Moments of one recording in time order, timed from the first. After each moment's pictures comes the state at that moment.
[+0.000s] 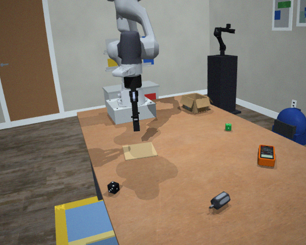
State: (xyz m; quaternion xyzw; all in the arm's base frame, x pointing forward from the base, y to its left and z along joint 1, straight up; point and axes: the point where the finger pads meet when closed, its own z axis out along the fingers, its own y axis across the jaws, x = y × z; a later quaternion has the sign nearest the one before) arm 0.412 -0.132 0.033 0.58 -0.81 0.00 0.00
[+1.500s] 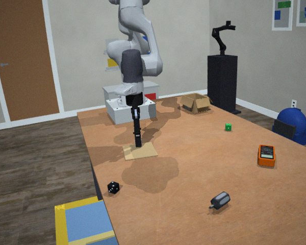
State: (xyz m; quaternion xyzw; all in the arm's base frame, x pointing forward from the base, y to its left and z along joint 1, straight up) arm 0.415 -0.131 -0.043 0.59 -0.81 0.00 0.00
